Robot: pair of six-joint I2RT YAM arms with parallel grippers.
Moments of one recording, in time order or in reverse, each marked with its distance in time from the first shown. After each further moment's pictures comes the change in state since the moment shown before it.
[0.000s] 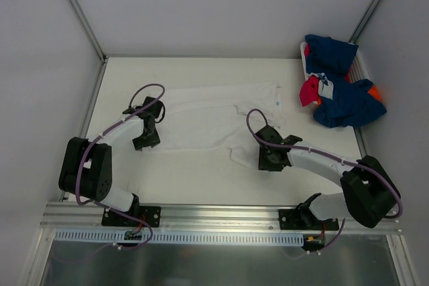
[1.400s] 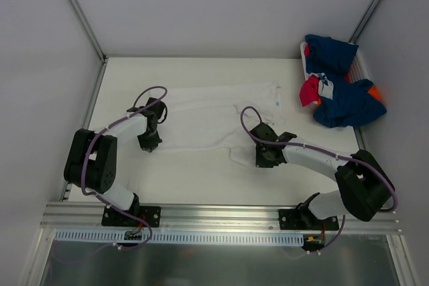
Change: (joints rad) left arm 0.000 0.081 0.002 0.006 0.063 -0.027; right arm 0.029 0.058 0.053 0.031 0.008 -0.009
